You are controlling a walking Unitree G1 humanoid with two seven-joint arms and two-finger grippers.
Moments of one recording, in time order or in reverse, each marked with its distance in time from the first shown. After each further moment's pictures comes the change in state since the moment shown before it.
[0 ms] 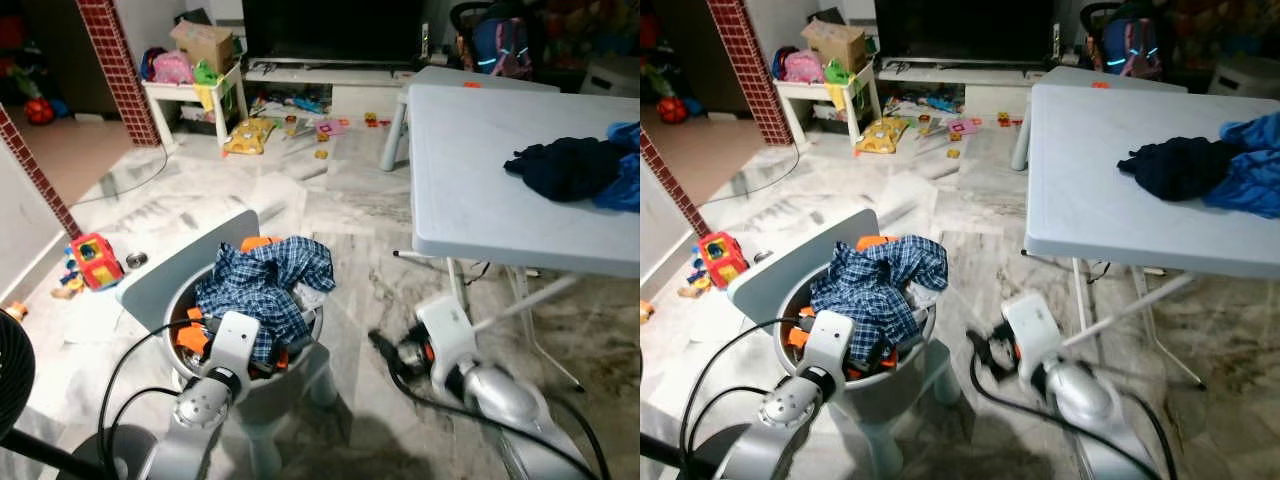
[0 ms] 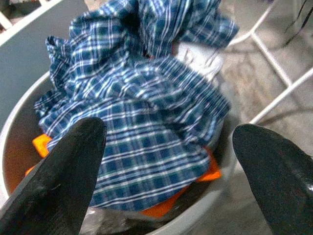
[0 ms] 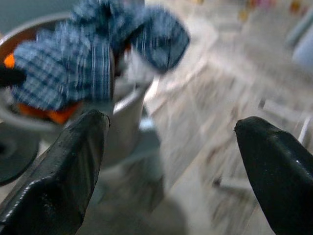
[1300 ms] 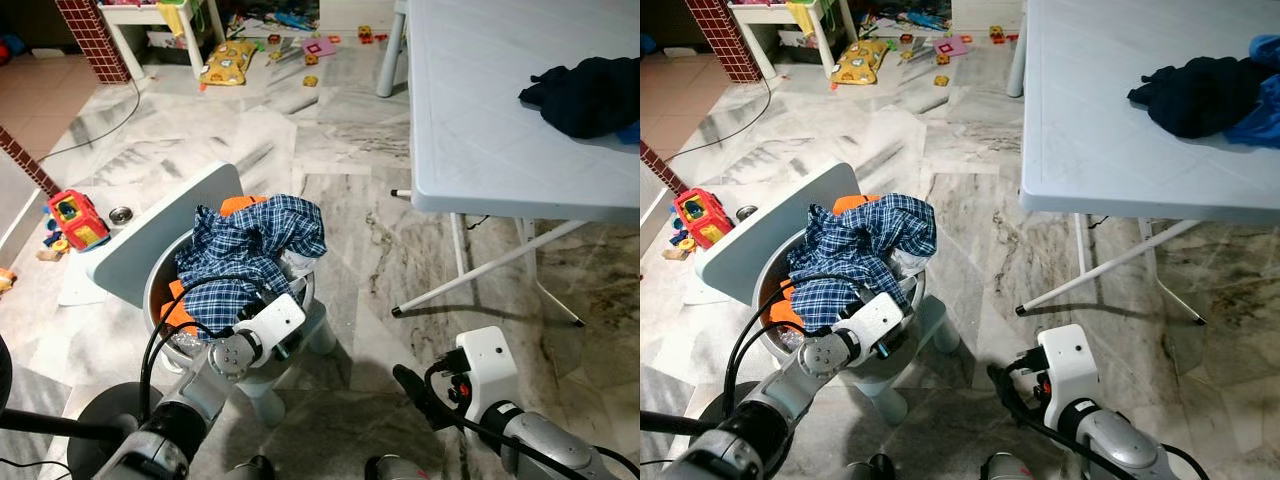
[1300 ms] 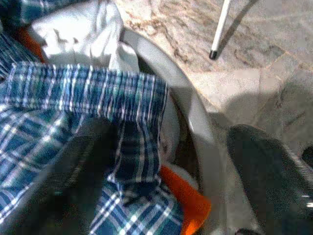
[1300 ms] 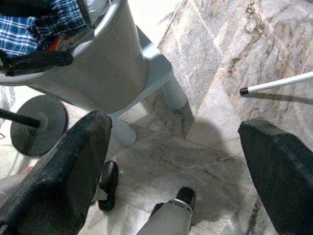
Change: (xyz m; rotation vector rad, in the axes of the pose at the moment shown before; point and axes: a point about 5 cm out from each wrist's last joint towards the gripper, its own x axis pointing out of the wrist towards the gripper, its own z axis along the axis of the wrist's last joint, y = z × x) left arm 0.053 -0.006 0.019 0.489 -0.002 -0.260; right arm -0.046 0.004 -0.003 0.193 0.132 -0.076
